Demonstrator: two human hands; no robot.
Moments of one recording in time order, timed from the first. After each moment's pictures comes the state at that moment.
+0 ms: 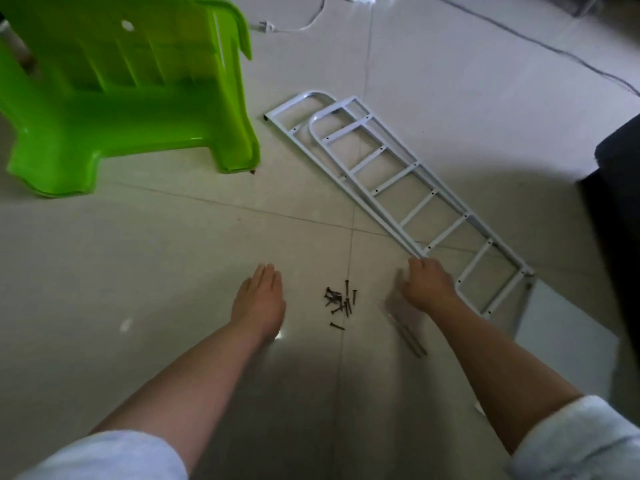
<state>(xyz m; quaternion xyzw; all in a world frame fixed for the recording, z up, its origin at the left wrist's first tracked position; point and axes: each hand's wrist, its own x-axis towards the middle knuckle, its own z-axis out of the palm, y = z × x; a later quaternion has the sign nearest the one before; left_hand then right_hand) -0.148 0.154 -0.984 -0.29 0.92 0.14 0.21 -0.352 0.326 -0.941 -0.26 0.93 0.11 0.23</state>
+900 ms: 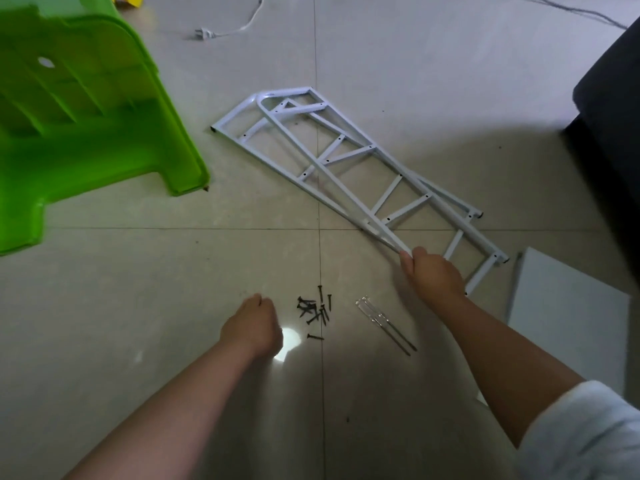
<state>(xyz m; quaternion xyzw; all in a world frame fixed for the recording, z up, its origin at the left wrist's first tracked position) -0.182 0.177 -0.988 -0.29 0.89 0.21 0.29 -0.388 0.369 -0.953 -0.21 0.96 -0.02 0.16</state>
